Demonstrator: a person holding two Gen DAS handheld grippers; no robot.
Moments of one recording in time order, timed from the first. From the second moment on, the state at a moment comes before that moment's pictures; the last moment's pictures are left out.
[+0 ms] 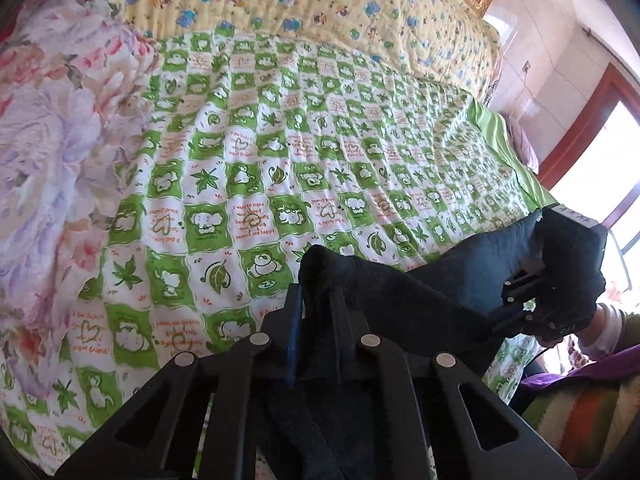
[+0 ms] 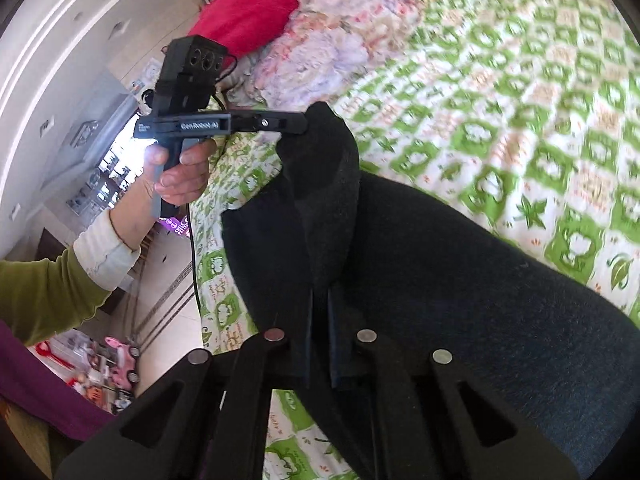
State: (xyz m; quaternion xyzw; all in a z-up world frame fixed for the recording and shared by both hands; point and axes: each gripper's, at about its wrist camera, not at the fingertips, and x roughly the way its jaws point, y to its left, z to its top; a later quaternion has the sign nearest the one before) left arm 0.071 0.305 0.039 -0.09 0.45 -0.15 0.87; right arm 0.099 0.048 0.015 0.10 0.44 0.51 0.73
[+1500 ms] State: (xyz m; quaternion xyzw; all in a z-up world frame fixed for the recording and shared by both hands) left arm -0.120 0.306 0.020 -0.37 0.31 0.08 0.87; right arm 0.055 0.047 0.020 0.10 0.41 0.51 0.75
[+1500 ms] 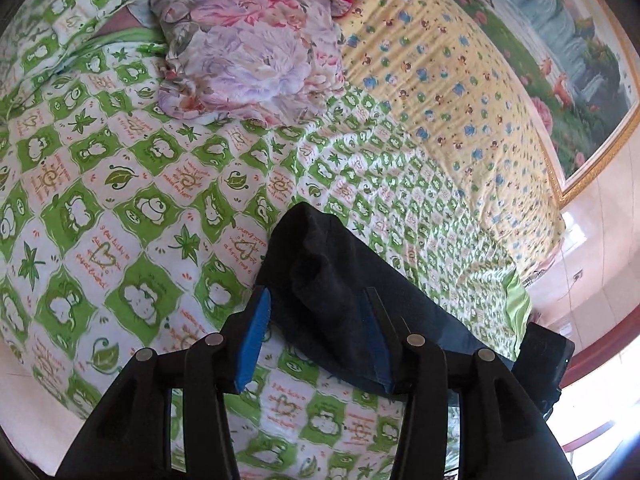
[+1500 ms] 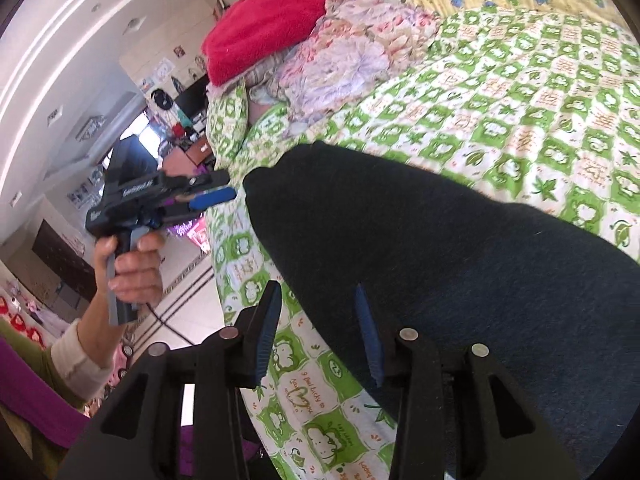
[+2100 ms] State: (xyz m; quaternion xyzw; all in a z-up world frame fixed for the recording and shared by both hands) left arm -0.093 0.280 0.014 -0.34 0.37 0.15 0.85; right arm 0.113 -0.018 0.037 0.15 0.41 0.42 0.79
